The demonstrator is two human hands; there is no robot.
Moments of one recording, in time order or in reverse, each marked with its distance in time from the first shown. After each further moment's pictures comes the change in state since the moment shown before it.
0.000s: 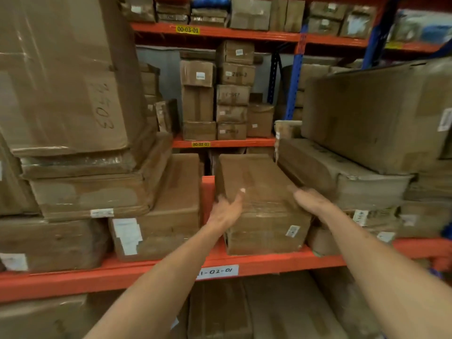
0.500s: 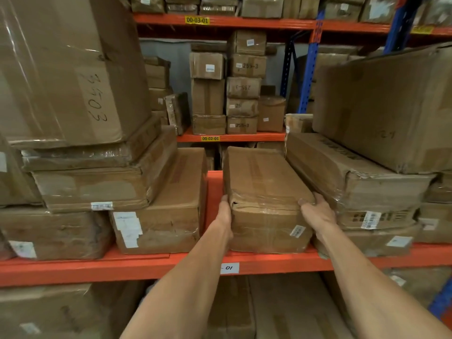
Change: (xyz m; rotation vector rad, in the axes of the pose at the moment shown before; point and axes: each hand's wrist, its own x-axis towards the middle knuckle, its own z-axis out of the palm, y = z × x) left_hand 0.022 -0.011 0.030 -0.753 -0.120 -0.470; right_hand 0.029 0.051 0.036 0.229 0.199 0.010
